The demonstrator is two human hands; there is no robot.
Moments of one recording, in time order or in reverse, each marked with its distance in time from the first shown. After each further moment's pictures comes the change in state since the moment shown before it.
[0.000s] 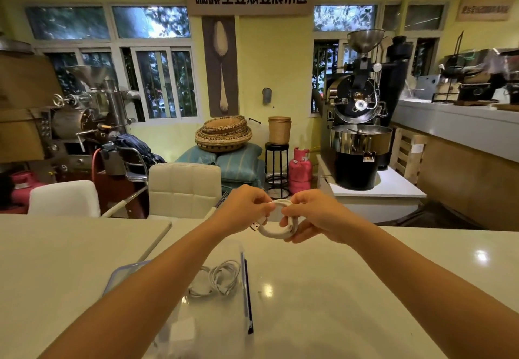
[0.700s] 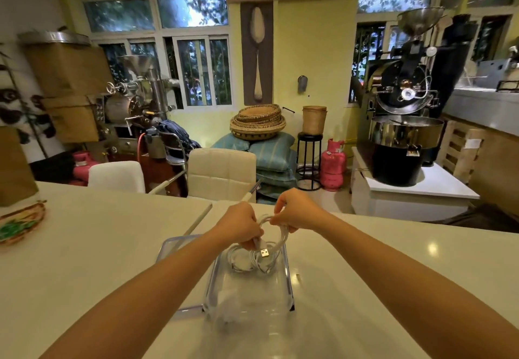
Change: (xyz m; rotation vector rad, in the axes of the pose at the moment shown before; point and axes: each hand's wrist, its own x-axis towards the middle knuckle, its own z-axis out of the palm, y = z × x) left_hand -0.043 -0.067 -0.012 0.030 -0.058 -0.533; right_hand 0.060 0.005 0.088 -0.574 -0.003 -0.065
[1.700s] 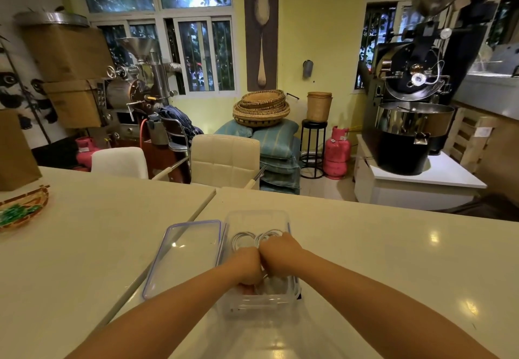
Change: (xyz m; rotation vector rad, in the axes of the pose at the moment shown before) left_hand -0.009 -0.048 0.058 0.574 -0.311 -0.104; right_hand 0.006 0.030 0.104 -0.988 -0.273 -0.261
